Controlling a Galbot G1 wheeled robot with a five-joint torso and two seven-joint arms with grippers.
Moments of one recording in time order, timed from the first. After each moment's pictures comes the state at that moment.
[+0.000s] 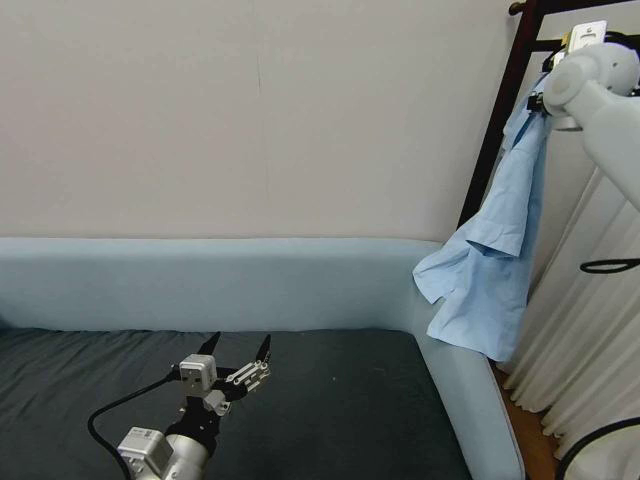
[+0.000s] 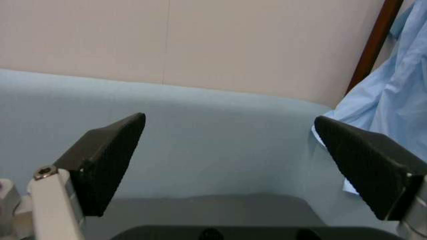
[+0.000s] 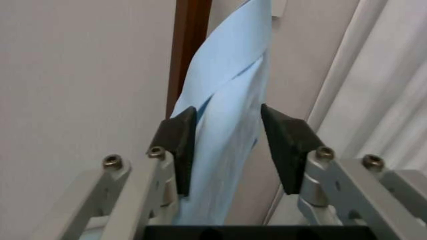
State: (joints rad) left arm 1.52 -0.98 -0.32 -2.38 -0.54 0.07 -0.39; right arm 0.56 0.77 -0.56 1.21 1.28 -0.67 0.69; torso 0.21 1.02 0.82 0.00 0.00
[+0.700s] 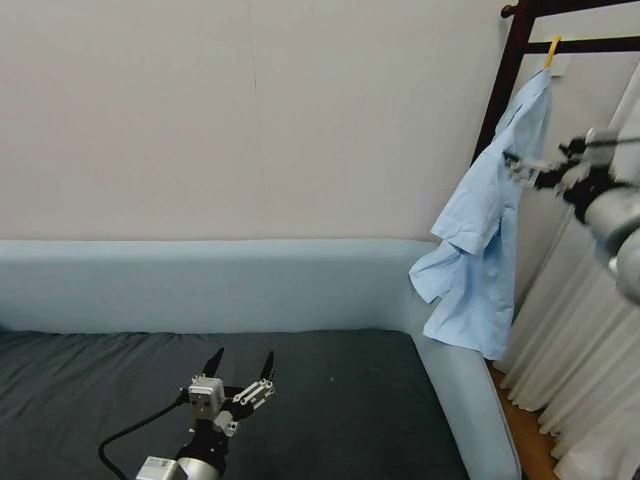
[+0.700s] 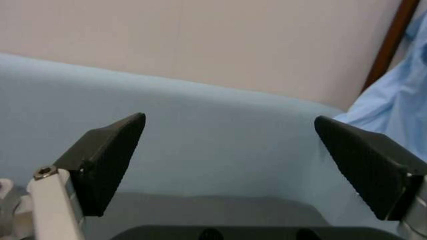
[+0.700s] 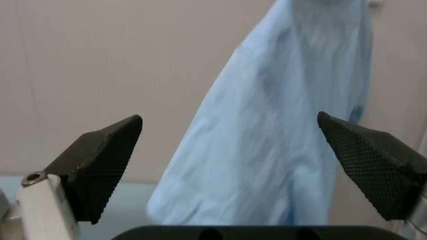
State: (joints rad) left arm 1.57 -1.15 -0.27 -2.22 -0.36 -0.11 -0.32; right arm -0.78 0.45 0.32 2.05 1.11 -0.18 0.46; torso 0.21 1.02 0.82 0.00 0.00
